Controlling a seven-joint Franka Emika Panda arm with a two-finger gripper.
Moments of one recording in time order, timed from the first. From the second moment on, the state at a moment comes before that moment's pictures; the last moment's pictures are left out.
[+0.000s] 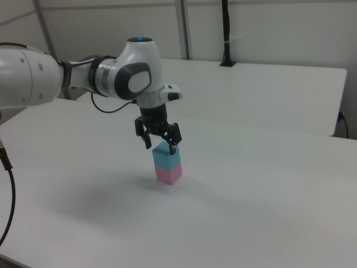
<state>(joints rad) 0.10 0.36 -0.23 -1.63 0.04 1.96 -0.12</state>
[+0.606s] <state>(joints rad) 0.10 0.40 -0.23 -1.63 0.04 2.01 -0.11</state>
